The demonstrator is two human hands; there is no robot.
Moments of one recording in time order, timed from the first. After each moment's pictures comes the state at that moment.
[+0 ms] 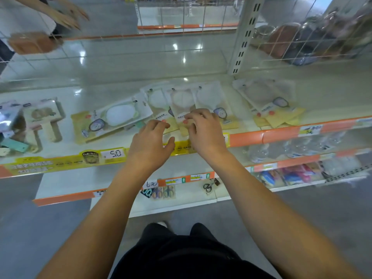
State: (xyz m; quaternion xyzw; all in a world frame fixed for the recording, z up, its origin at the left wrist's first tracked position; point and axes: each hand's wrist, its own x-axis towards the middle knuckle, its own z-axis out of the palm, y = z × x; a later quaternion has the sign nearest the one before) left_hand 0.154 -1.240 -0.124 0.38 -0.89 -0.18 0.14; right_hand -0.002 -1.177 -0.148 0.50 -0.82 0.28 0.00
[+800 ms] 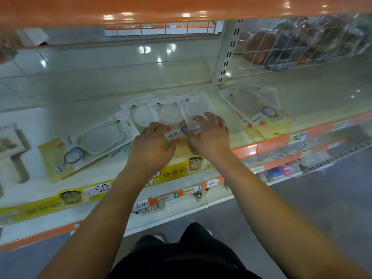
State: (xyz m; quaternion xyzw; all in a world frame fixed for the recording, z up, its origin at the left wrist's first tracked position) left_hand 0.104 -1.297 -0.128 0.32 -0.92 -0.21 0.11; right_hand -0.052 -1.203 -0.151 0.39 -0.91 0.15 -0.04
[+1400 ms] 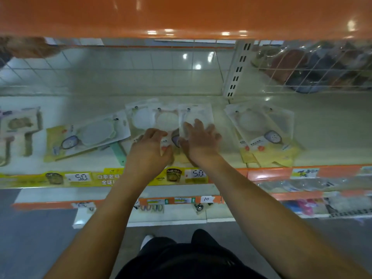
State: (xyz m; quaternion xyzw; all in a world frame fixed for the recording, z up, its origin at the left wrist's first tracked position) left_hand 0.058 -1.249 -0.123 0.45 -0.86 -0.17 0.14; right_hand -0.105 -1.224 -0.159 0.51 -0.85 0.03 -0.10
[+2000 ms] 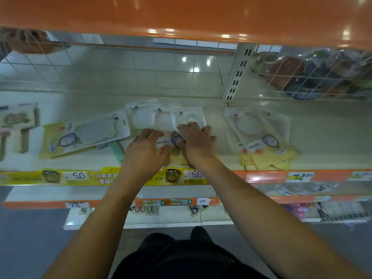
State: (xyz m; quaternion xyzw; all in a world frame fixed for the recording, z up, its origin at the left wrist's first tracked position) left_hand 0.065 -1.250 -0.127 0.46 -0.85 -0.19 0.18; right_hand -0.096 -1.223 -0.150 0.52 -0.84 0.08 -0.11
